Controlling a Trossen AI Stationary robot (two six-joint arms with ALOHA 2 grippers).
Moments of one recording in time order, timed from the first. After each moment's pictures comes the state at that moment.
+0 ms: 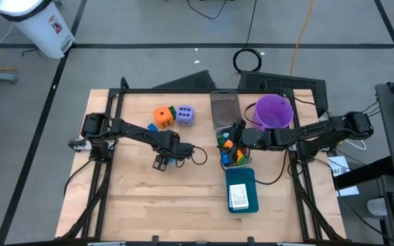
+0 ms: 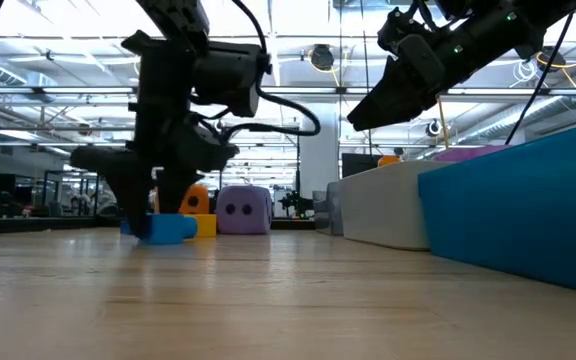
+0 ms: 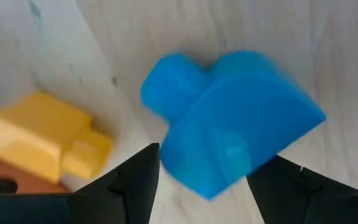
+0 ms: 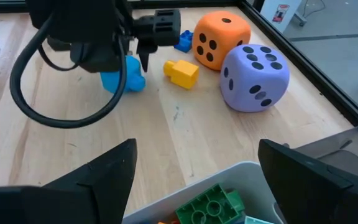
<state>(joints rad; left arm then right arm) -0.03 1.87 1.18 -1.02 -0.18 0.27 0.04 1.27 0.66 0.12 0.31 0.09</state>
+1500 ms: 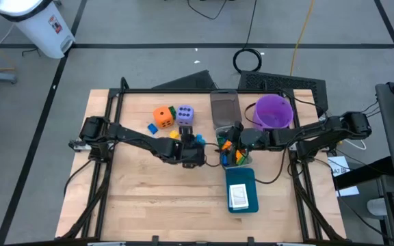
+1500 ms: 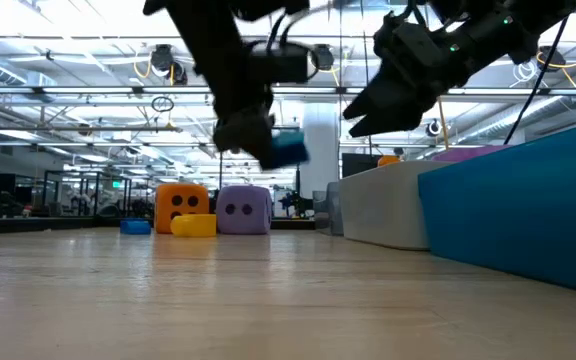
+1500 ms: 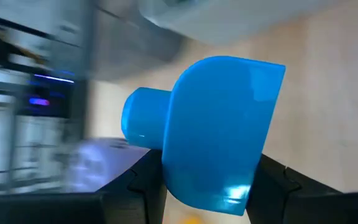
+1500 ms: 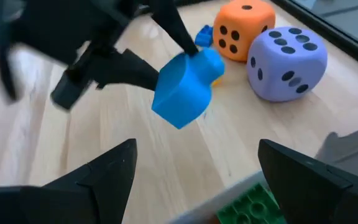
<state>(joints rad) -0.15 1.87 1.32 -0.57 -0.67 0.08 0.04 1.30 0.66 0.15 0.21 0.23</state>
